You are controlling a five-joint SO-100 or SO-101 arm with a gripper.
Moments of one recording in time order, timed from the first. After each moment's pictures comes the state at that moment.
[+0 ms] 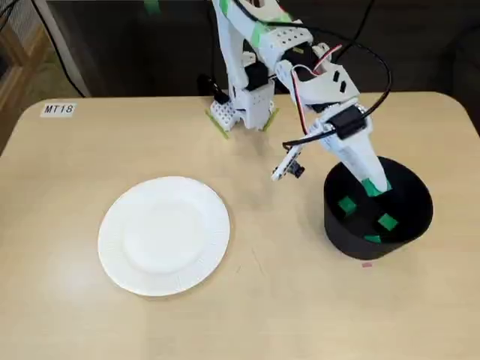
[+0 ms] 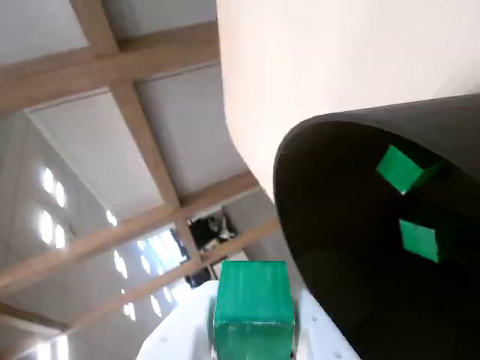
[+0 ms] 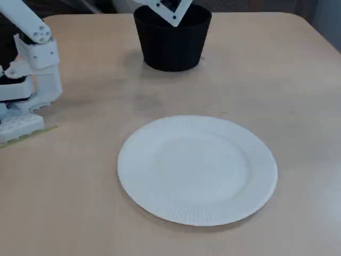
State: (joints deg) arm -34.1 123.7 135.4 11.2 11.1
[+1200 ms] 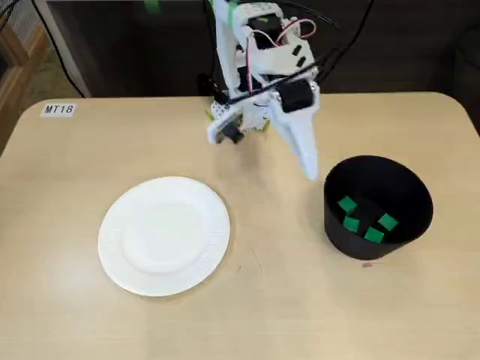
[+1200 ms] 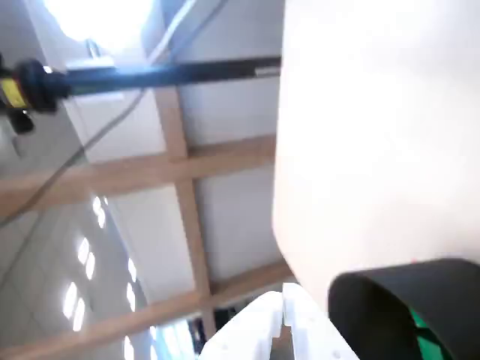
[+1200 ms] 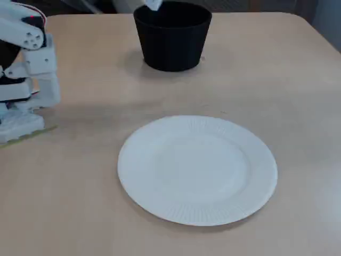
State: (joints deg) arm -9.1 153.9 135.7 36.6 0.1
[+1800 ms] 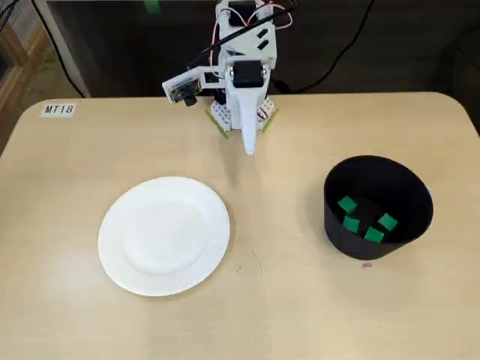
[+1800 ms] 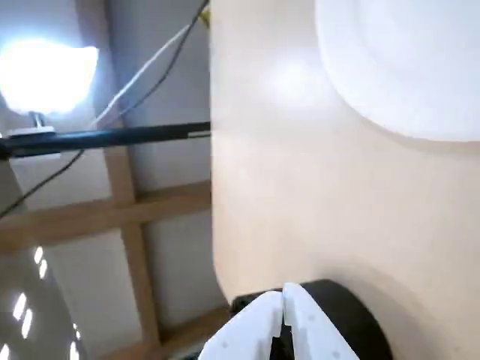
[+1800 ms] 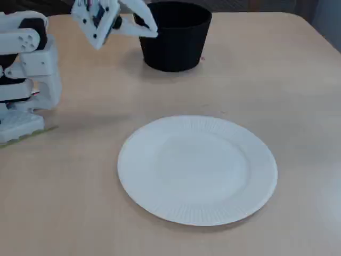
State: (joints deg) arm -3.3 184.6 153.6 59.9 -5.3
